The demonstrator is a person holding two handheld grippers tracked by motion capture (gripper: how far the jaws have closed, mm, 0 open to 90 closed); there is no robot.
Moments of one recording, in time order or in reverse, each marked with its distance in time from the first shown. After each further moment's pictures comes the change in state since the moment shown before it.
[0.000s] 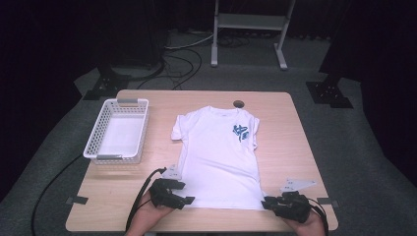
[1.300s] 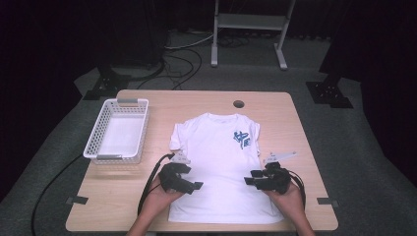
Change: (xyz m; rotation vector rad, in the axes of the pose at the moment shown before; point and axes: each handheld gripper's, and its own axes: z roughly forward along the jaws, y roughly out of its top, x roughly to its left) left arm 0.025 0.042 0.021 -0.013 0.049 -0.017; right arm -0.029 0.074 0.050 -0.042 0.053 0.027
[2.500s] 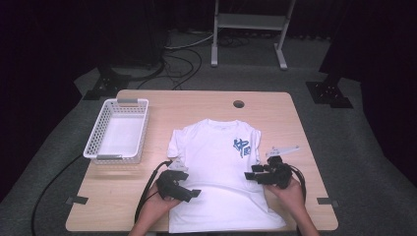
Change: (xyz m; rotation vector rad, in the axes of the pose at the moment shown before) left arm -0.014 -0.020 -0.004 0.009 -0.011 0.018; right arm -0.015 0.015 -0.011 -0.041 0.017 0.056
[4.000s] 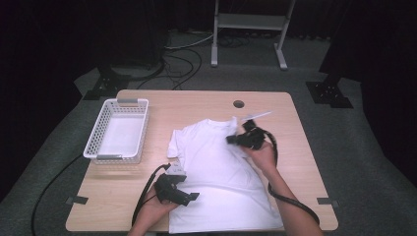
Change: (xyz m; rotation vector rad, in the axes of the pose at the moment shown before) left arm -0.001 -0.011 -0.002 -0.041 -0.008 0.006; right arm 0.001 0.103 0.081 0.085 0.056 -0.105
